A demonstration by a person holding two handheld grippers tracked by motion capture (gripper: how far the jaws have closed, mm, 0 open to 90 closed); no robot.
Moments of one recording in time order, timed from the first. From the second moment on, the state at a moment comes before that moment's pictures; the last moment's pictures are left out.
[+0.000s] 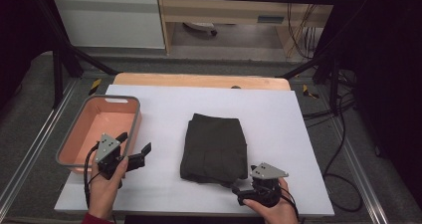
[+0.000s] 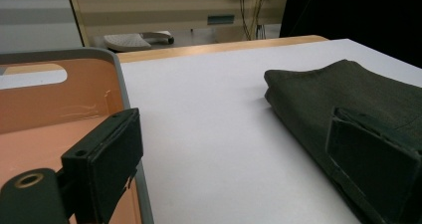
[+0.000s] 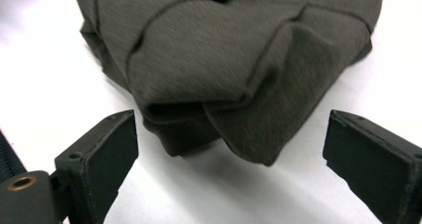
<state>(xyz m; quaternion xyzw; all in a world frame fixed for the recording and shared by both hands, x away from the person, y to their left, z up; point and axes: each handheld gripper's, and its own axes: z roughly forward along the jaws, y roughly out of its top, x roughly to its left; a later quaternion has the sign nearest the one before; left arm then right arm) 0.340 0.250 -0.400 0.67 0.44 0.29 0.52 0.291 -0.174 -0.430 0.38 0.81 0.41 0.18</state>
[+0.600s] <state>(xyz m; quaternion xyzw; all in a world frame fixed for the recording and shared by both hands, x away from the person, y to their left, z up) 0.340 0.248 -0.401 0.68 0.44 0.29 0.51 0.292 -0.155 -0.432 0.34 0.83 0.41 0.18</state>
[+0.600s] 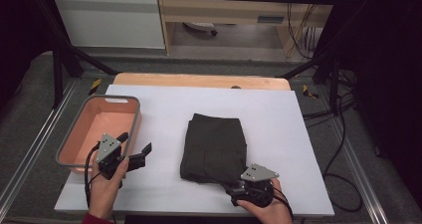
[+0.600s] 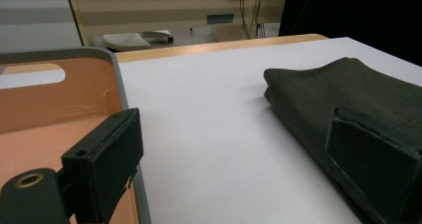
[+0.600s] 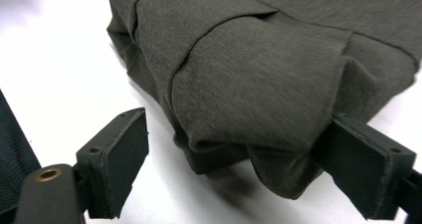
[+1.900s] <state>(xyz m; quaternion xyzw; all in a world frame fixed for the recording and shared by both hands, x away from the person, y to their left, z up) 0.334 0.239 -0.398 0.69 0.42 0.29 0.52 0.292 -0.159 -0.438 0.34 0.84 0.38 0.17</state>
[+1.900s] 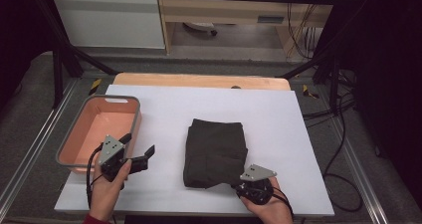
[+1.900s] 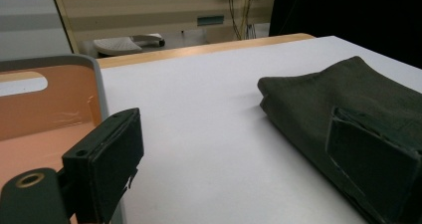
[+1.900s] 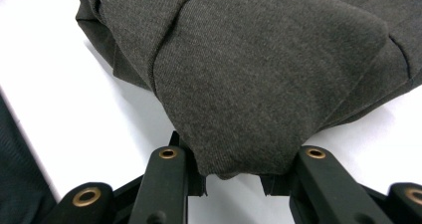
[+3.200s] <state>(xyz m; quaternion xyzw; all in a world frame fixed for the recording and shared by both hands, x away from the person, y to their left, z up) 0.440 0.121 -0.390 0.74 0.38 0.21 0.52 0.295 -0.163 -0.444 0.34 0.85 0.38 0.14</state>
